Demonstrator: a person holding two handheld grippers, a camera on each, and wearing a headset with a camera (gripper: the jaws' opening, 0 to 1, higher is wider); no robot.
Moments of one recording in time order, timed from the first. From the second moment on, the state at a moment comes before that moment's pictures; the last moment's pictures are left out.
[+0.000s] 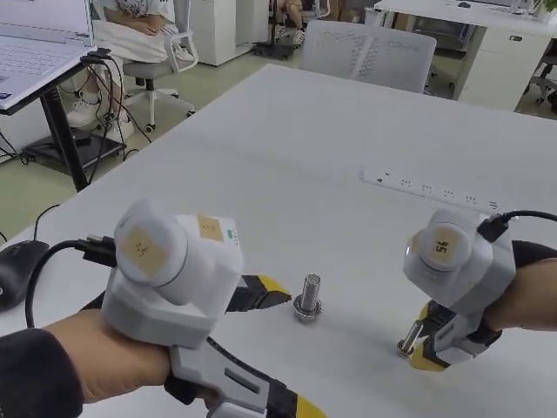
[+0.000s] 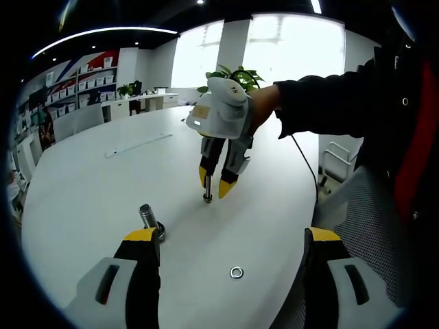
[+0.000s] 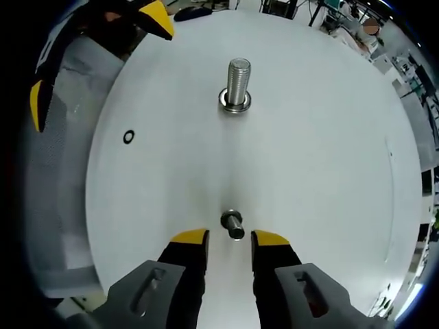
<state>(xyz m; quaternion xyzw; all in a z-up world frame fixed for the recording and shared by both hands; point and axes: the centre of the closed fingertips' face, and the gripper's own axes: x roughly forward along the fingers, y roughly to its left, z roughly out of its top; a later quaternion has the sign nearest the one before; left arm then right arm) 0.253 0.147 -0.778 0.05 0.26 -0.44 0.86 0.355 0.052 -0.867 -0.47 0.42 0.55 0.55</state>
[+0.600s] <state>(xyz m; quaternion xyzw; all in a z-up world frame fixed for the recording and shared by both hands) 0.253 0.148 -0.775 0.05 0.26 -0.44 0.86 0.342 0.032 -0.861 -0.46 0.43 0.54 0.56</state>
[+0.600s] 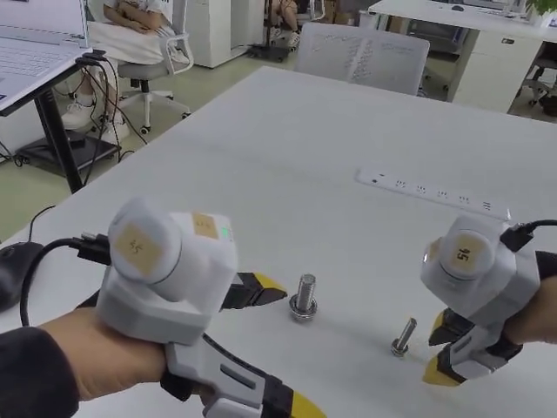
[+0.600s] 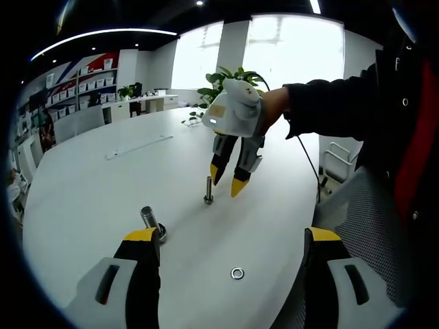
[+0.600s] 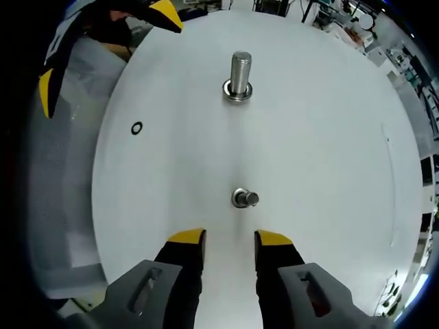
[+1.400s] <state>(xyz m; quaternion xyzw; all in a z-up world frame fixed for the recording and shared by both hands) 0.246 0.151 -0.770 0.06 0.25 -0.44 0.86 0.289 0.057 -0.853 -0.45 0.42 0.57 0.54</state>
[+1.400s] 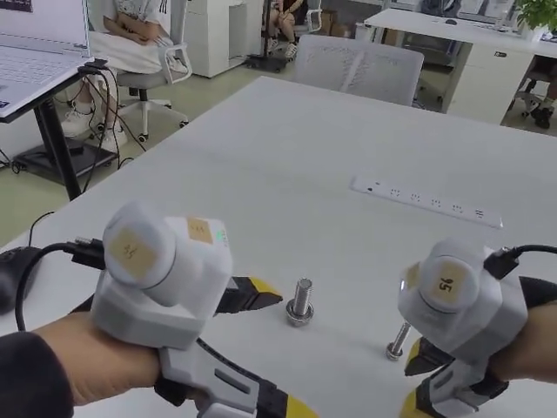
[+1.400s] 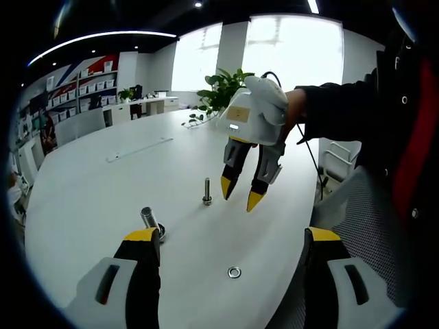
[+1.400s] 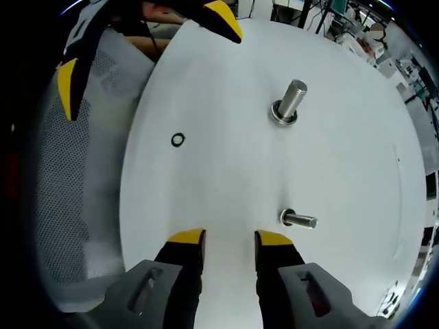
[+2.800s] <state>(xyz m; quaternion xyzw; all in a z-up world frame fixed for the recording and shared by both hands) 0.228 0.161 -0.768 0.05 0.25 -0.42 0.87 0.223 0.147 -0.870 -0.47 0.37 0.66 0.45</state>
